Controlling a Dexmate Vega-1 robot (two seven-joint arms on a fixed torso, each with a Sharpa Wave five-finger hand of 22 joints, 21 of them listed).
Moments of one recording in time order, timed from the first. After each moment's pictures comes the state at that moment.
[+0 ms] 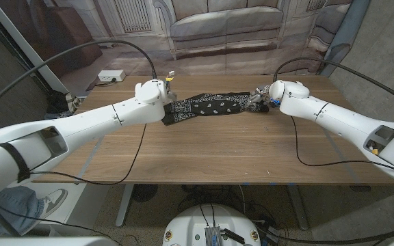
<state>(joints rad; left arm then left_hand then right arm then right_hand) 0.18 0.76 1.16 -1.88 0.44 1.15 -0.30 0.84 0.04 0.40 -0.03 0.18 0.31 0.06 0.18 0.21 0.35 0.02 0.17 0.23 0.31 0.07 0.17 0.18 0.03 0.10 0.20 0.19 -0.27 -0.73 -0.98 -1.52 -0.37 -0.66 0.41 0.79 0.05 0.13 -0.11 0.18 0.44 -0.13 0.18 0.23 0.43 -0.06 0.18 0.20 0.39 0.01 0.17 0.19 0.39 0.17 0.28 0.20</state>
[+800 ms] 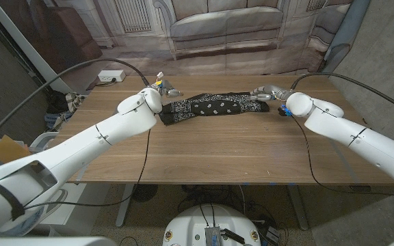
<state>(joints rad) 0.58 0.73 0.69 -2.06 0.13 1.00 0.10 0.72 0.09 0.35 0.07 0.18 0.34 0.03 0.21 0.21 0.35 0.01 0.20 0.22 0.29 0.02 0.19 0.19 0.03 0.04 0.21 0.19 -0.68 -0.89 -0.59 -1.76 -0.04 -0.42 0.03 0.67 0.06 0.09 -0.07 0.18 0.39 -0.10 0.19 0.22 0.36 -0.01 0.21 0.20 0.28 0.04 0.18 0.19 0.22 0.13 0.21 0.20</state>
